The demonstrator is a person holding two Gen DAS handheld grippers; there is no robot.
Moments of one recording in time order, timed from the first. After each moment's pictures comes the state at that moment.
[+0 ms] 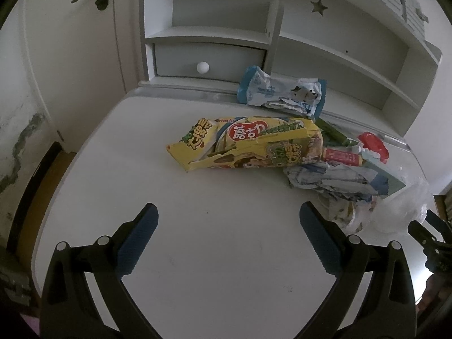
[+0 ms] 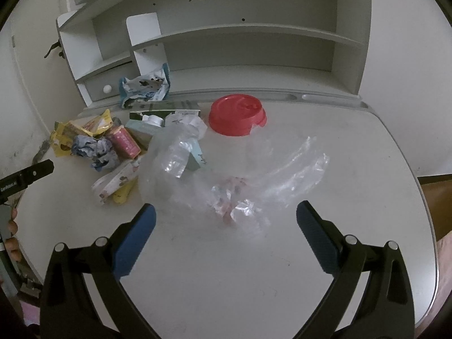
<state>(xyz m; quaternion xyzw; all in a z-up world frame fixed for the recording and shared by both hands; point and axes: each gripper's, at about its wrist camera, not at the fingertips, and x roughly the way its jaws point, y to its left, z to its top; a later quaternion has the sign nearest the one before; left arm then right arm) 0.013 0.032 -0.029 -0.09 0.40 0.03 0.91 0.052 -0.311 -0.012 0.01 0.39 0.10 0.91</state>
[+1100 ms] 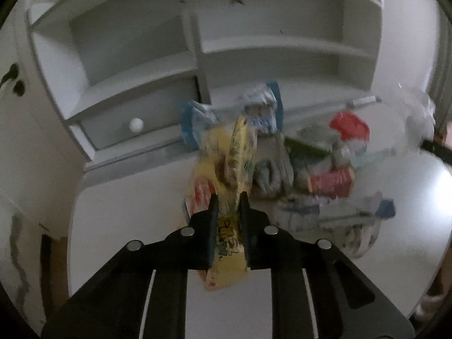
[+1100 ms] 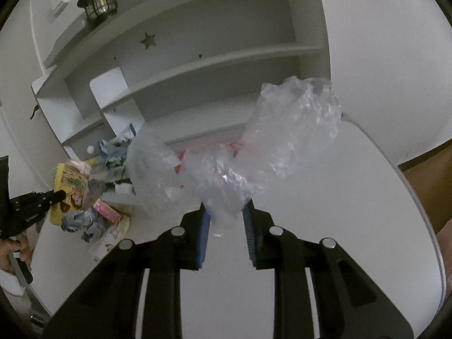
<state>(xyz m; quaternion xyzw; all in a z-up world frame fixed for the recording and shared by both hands) 0.088 0.018 -0.007 0.08 0.38 -0.11 0.91 0.081 -0.367 0.014 0.12 0.33 0.06 0.93</state>
